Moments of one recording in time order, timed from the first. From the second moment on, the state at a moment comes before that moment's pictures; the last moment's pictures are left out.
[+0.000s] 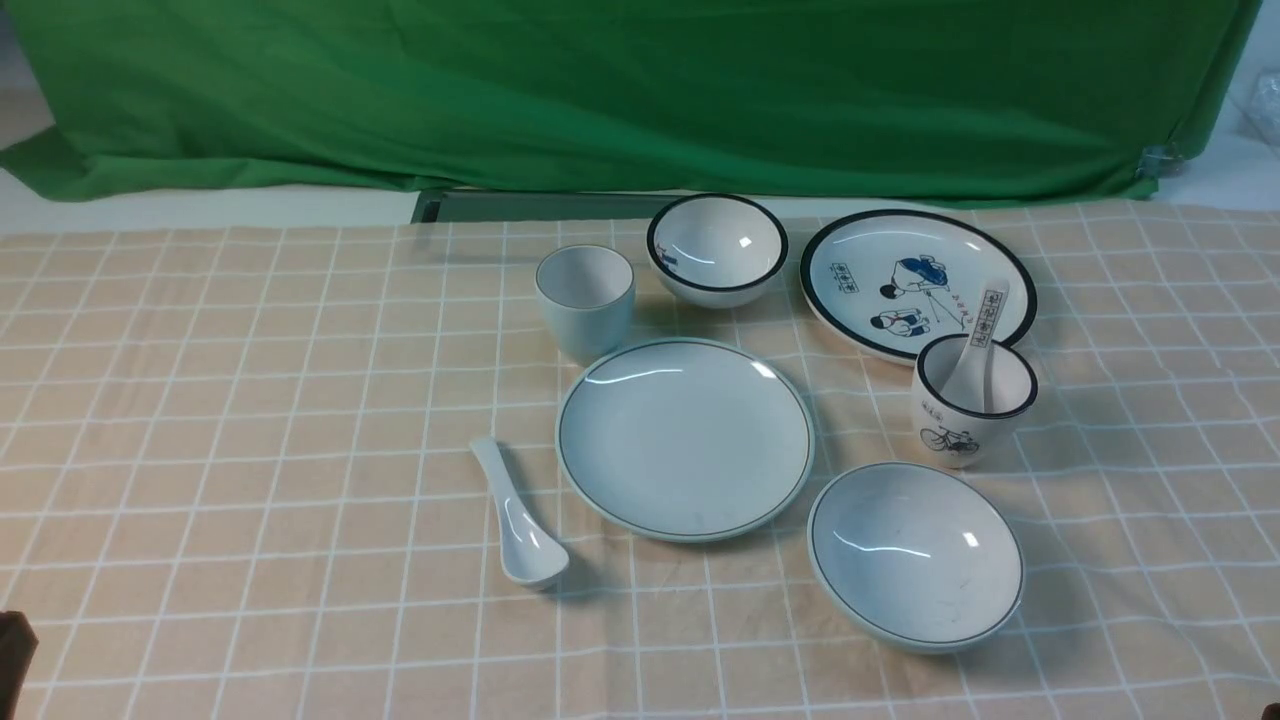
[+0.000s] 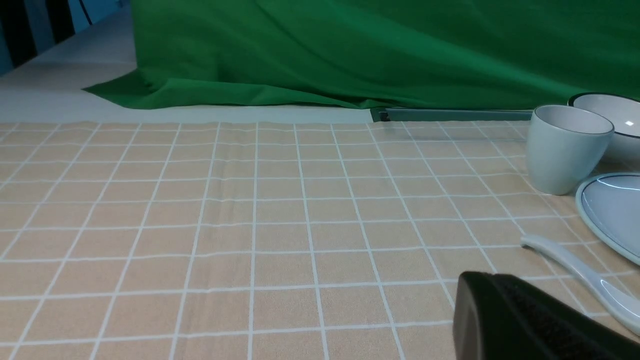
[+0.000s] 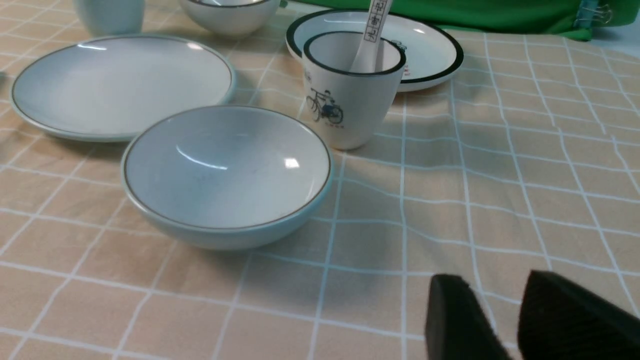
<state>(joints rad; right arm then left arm) 0.08 -0.01 0.01 0.26 0.25 -0.33 -0.01 0.00 0.01 -0.03 0.22 0.00</state>
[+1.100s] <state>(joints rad) 0.08 -0.01 0.01 0.26 0.24 -0.33 -0.06 0.63 -0.54 -0.47 0.65 0.29</state>
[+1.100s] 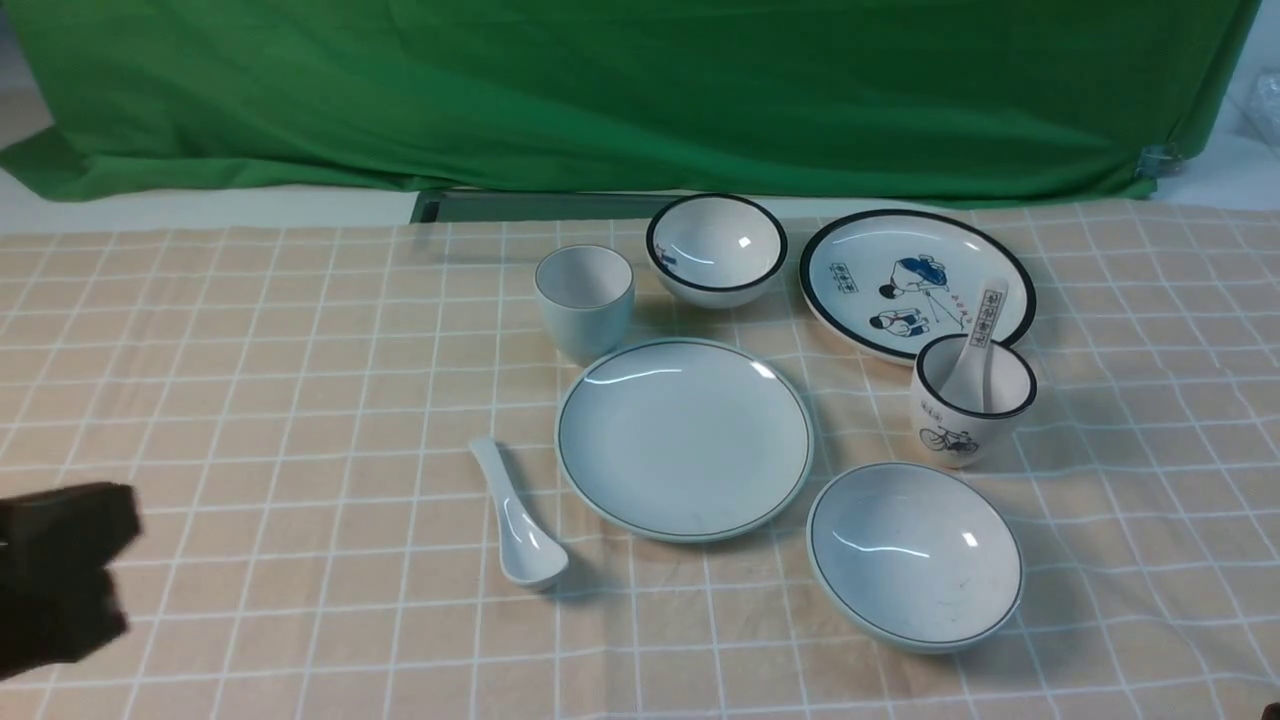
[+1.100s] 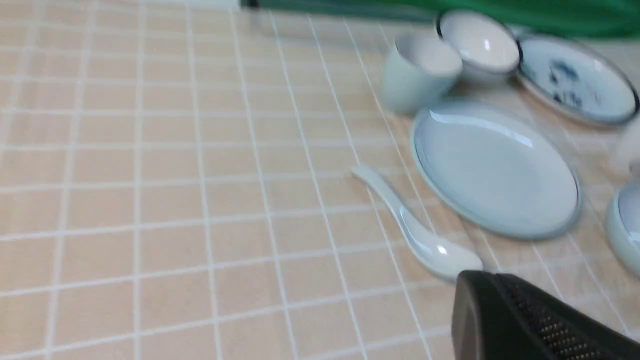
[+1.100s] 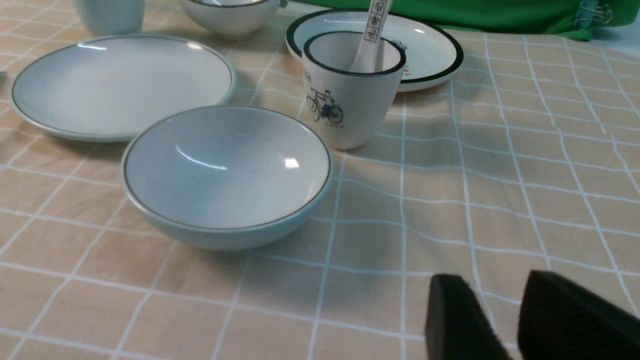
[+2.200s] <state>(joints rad) 0.33 1.09 -0.90 0.34 0.84 -0.37 -0.44 0.74 -0.64 -0.56 0.55 0.51</state>
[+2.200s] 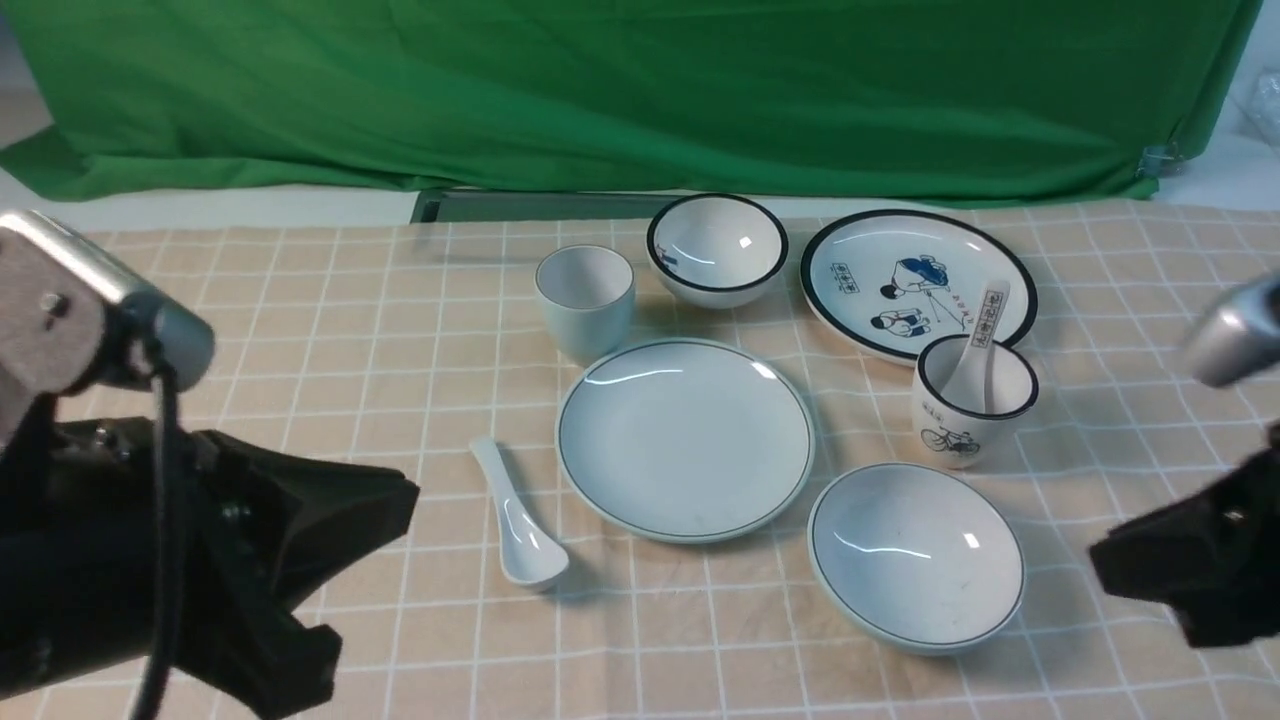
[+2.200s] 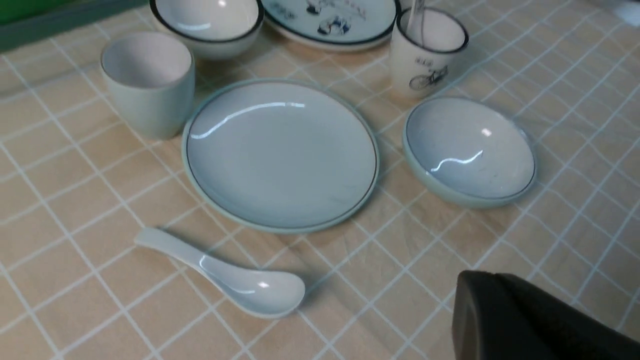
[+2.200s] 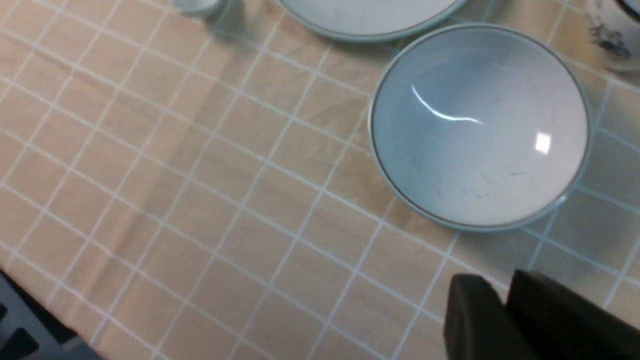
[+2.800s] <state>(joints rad) 0.62 1.73 -0.95 0.03 0.47 -0.27 -0.44 0.60 -0.64 -0.54 0.59 0.52</state>
